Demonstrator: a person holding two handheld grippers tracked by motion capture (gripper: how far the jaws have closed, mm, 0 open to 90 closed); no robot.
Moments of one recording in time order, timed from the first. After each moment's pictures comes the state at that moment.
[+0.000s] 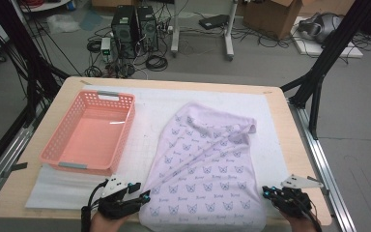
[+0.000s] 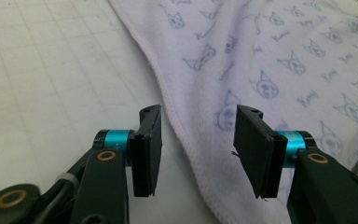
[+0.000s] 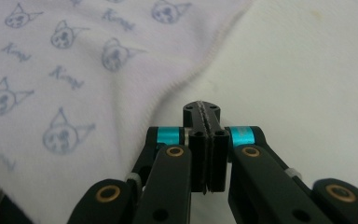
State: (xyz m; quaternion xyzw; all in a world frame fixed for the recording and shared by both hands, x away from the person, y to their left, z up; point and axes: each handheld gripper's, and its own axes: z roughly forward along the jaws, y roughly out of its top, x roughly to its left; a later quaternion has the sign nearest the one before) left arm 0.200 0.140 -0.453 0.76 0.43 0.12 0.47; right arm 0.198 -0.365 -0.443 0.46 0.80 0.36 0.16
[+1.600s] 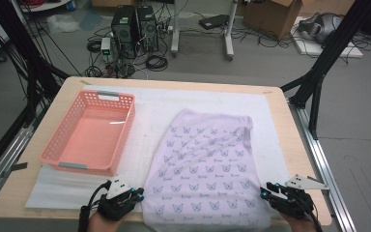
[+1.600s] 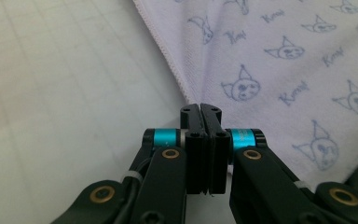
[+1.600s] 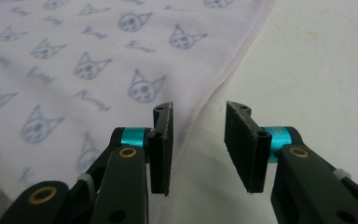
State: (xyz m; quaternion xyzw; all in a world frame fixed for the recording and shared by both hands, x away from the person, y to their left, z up) left arm 0.181 0.148 -0.448 0.79 0.43 0.15 0.41; right arm 0.202 -0.357 -0.441 0.47 0.78 0.39 0.16
